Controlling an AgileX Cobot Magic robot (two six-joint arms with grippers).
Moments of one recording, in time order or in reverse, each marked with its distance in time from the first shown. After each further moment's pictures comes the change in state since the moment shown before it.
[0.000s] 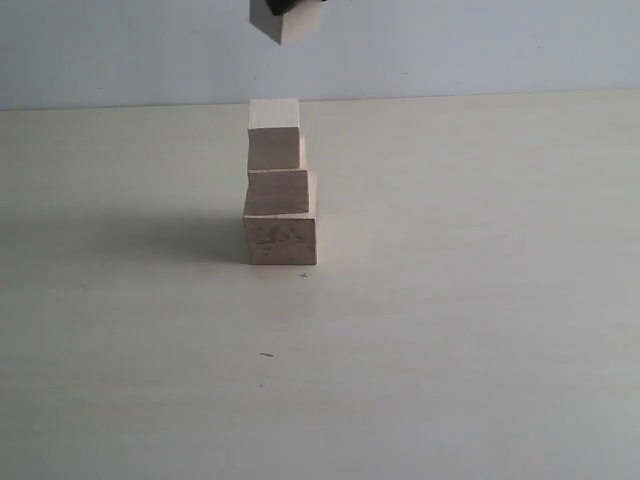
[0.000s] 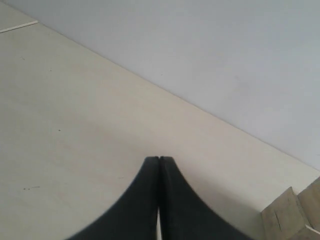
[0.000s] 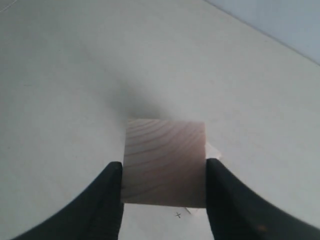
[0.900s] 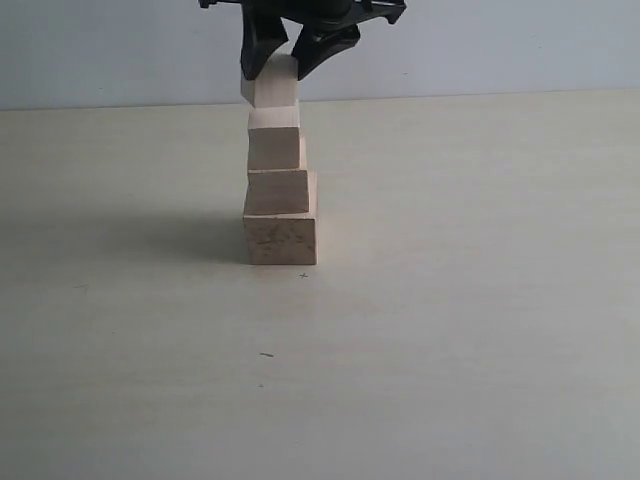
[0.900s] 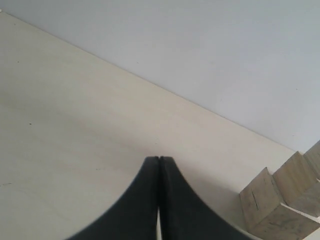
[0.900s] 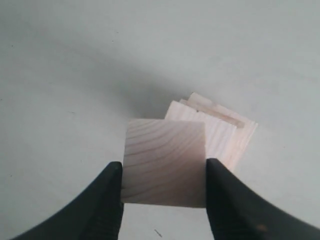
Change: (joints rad) left arm -0.087 0.000 0.000 0.000 0.008 0.000; right arm 0.063 0.252 -0.230 -0.156 0.163 0.519
